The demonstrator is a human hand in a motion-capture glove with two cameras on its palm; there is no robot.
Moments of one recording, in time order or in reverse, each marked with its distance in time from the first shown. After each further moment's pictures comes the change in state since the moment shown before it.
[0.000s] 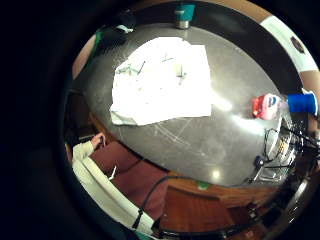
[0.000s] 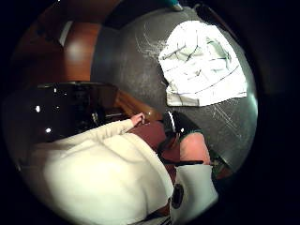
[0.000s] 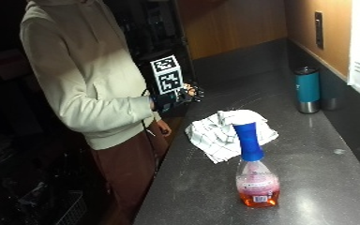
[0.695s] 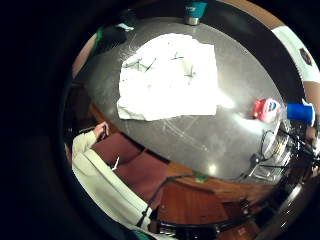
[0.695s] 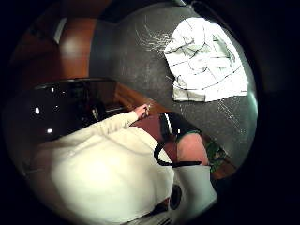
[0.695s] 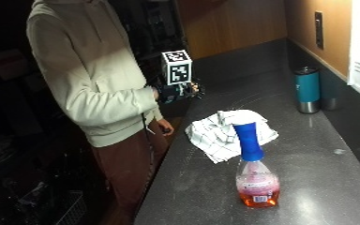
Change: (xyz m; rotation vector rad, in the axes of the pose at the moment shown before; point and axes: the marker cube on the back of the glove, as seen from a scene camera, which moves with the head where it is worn) arm -0.029 -0.018 -0.001 -0.200 0.007 -0.026
